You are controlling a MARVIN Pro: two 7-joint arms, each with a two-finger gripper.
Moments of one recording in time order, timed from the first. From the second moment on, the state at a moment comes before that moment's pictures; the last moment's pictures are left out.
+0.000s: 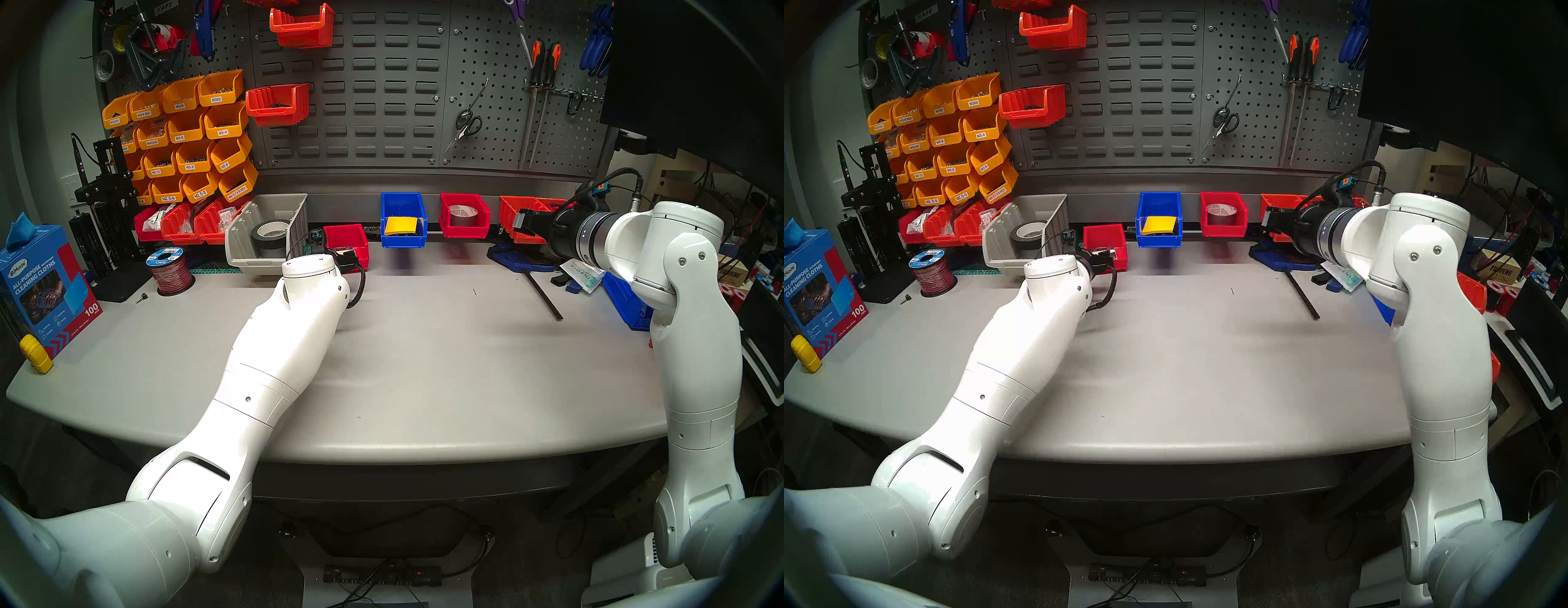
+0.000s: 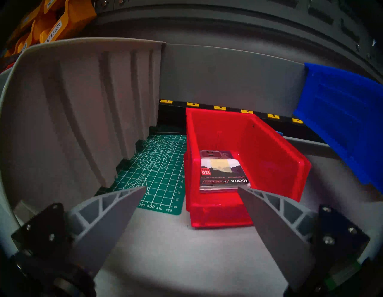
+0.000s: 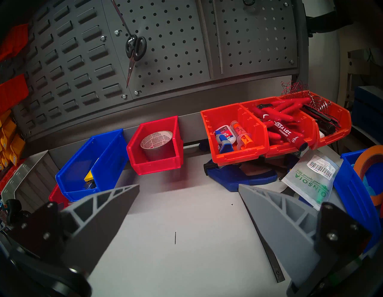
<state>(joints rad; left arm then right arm) 1.02 -1.43 -1.19 -1.43 -0.58 0.55 0.62 -1.22 -1.04 1.57 -2.15 1.37 0.96 -0.87</state>
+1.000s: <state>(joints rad) 0.99 -1.41 -1.12 -1.27 -0.48 0.32 0.58 -1.22 -1.04 1.57 -2.15 1.37 0.96 -0.87</state>
